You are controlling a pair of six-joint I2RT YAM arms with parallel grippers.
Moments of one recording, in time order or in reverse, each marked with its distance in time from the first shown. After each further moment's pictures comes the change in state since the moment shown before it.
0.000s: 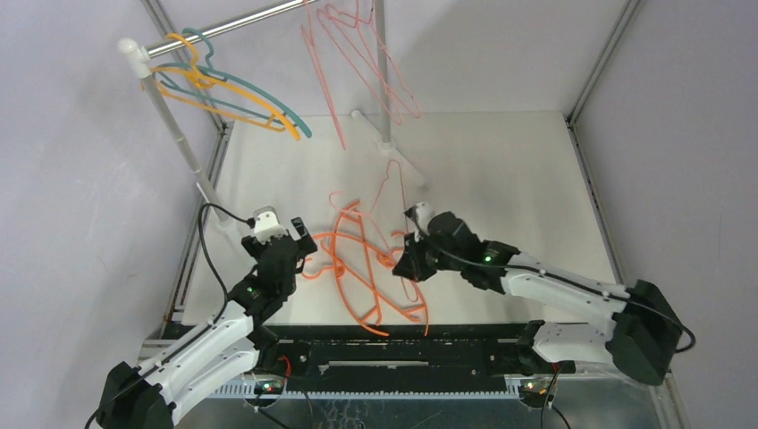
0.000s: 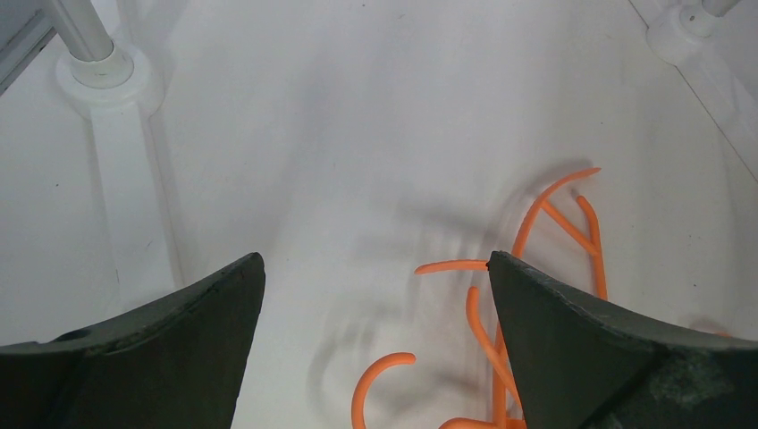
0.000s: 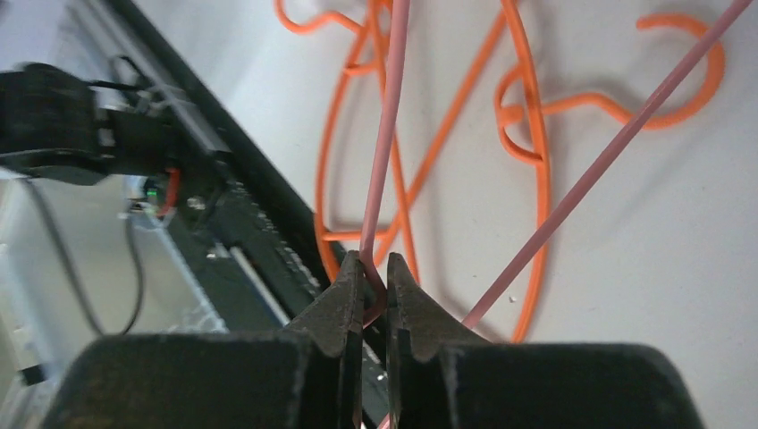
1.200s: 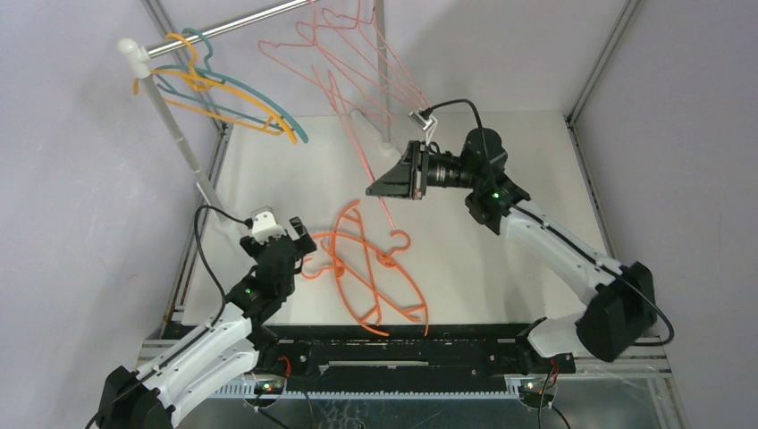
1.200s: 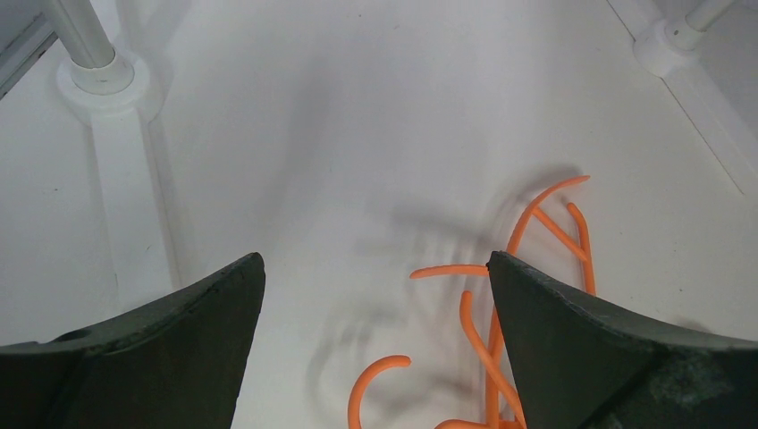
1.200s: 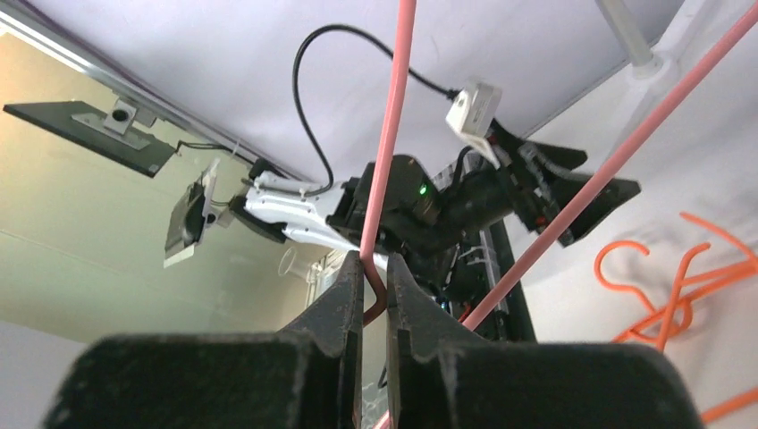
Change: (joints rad) left arm 0.000 -0.024 0.000 -0.001 0.000 0.000; right arm -0.318 0.113 0.418 0.452 -0.750 0.417
